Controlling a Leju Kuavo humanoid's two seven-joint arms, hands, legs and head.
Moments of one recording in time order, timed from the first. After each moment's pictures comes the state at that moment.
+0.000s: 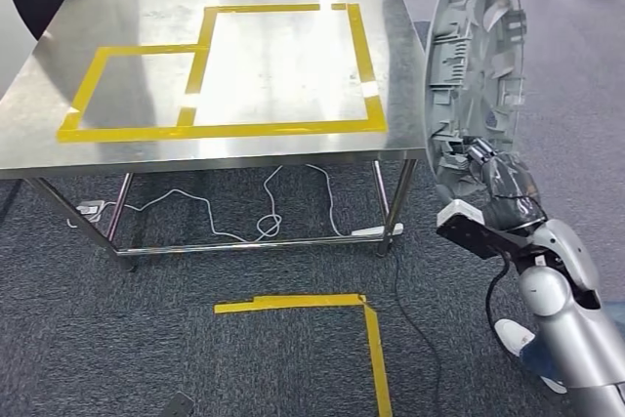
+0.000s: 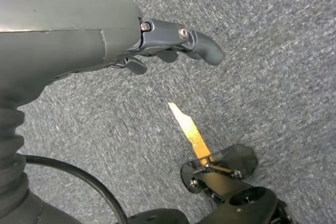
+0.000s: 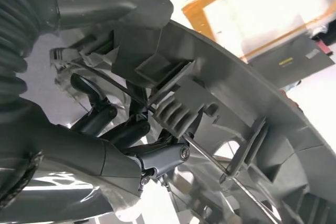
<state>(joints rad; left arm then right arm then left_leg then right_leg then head) -0.05 -0.10 0.80 -0.20 -1.22 0.02 -0.37 -0.41 -0.33 0.25 -1.47 0.68 -0.10 -0.16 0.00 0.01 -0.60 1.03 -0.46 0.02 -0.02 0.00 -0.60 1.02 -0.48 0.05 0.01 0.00</state>
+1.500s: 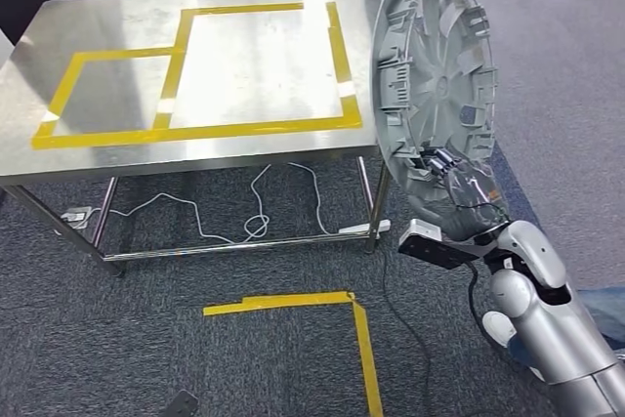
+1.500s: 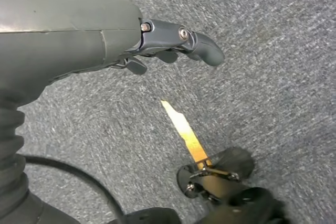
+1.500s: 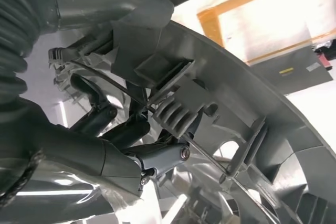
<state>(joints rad) -0.06 -0.11 0.80 -0.20 -1.24 0.06 -0.37 -0.42 -0.34 0.38 -1.42 0.77 -0.19 -0.17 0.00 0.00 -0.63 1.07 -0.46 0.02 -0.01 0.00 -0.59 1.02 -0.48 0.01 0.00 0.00</state>
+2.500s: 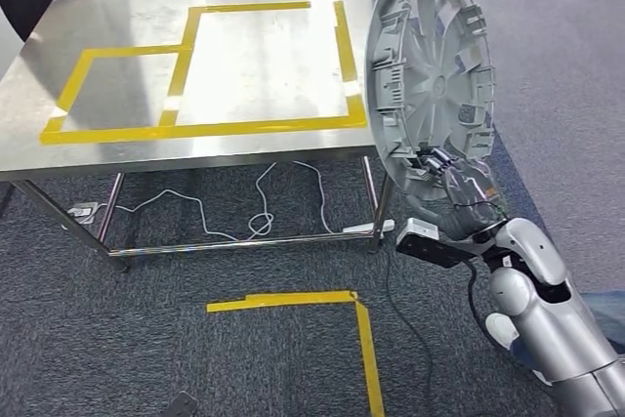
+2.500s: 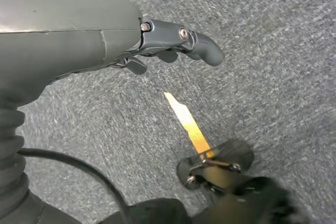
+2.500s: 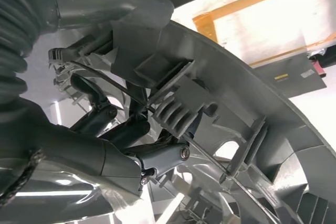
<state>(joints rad) -0.06 -0.10 0.80 -0.20 -1.25 0.03 -0.38 -0.43 -0.34 0.39 -1.43 0.78 -0.16 -0.15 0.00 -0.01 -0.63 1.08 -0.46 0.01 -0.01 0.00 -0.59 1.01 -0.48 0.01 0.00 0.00</state>
